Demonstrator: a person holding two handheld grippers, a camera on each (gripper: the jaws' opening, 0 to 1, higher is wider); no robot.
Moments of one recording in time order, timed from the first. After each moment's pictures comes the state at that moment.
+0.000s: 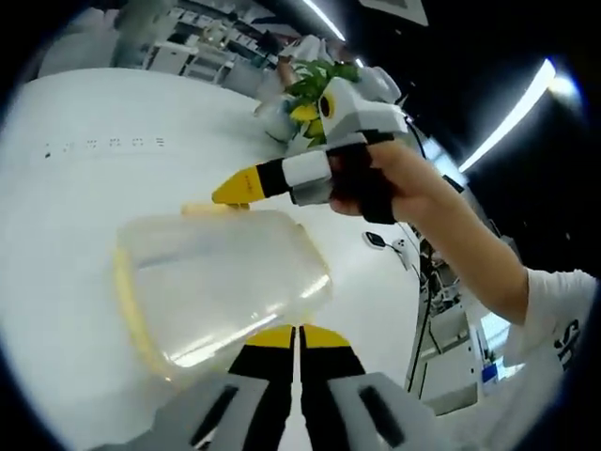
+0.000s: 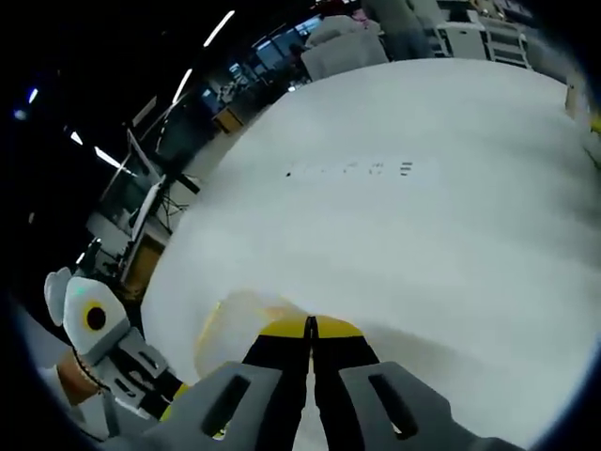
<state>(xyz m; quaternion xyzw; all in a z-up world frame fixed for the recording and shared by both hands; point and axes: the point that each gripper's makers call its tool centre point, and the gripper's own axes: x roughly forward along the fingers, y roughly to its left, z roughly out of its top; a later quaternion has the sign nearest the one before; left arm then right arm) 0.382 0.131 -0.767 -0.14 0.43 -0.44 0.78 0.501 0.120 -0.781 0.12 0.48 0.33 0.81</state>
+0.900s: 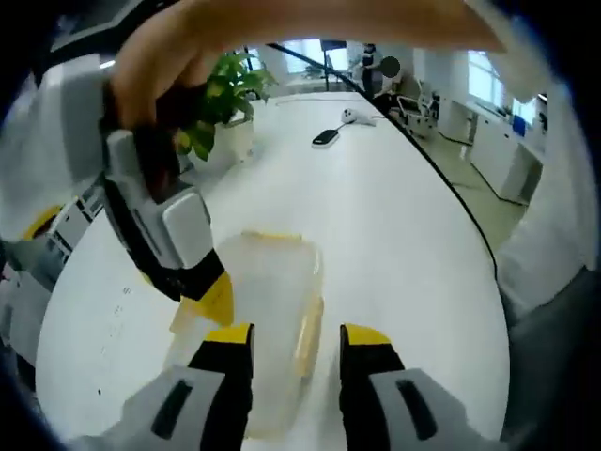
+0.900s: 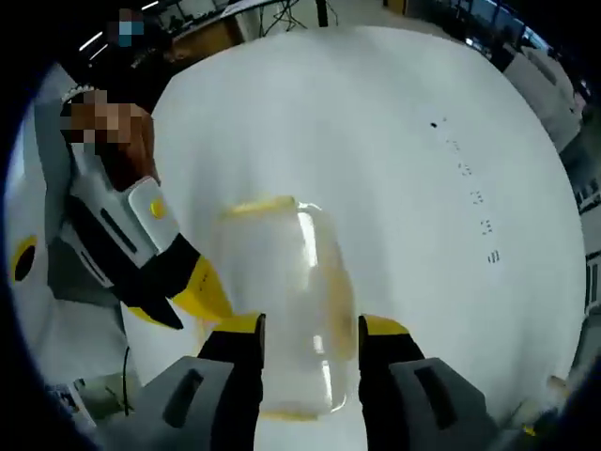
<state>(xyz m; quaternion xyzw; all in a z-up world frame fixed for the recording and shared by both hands) 0.381 0.118 -0.764 0.32 0.25 -0.58 0.71 0.464 0.138 -0.780 -0.36 0.51 0.54 0.57</state>
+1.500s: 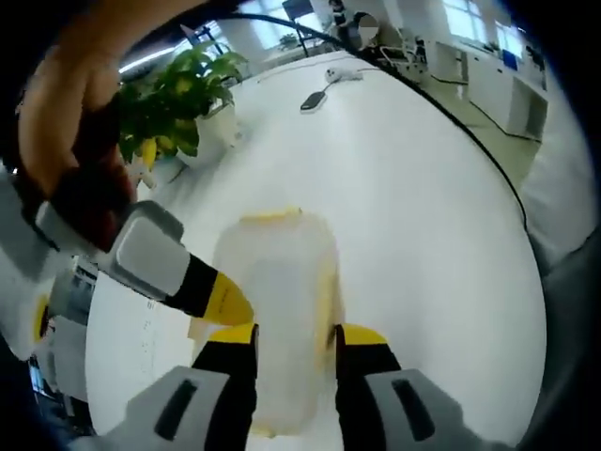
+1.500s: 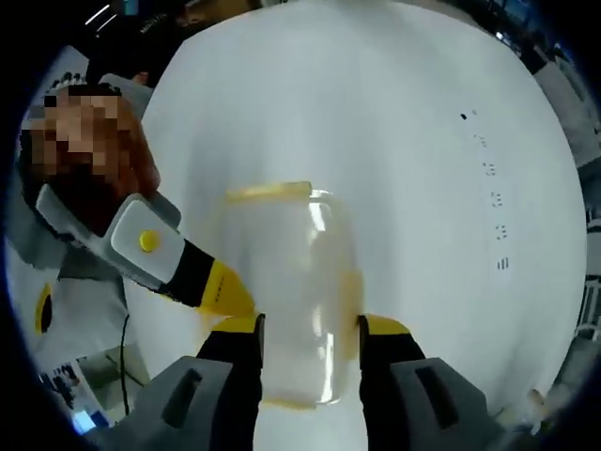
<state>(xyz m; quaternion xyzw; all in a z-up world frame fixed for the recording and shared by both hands) 0.392 0.127 -0.780 0.45 0.22 -0.53 0.68 0.449 0.134 -0.783 -0.41 0.53 0.52 0.53</state>
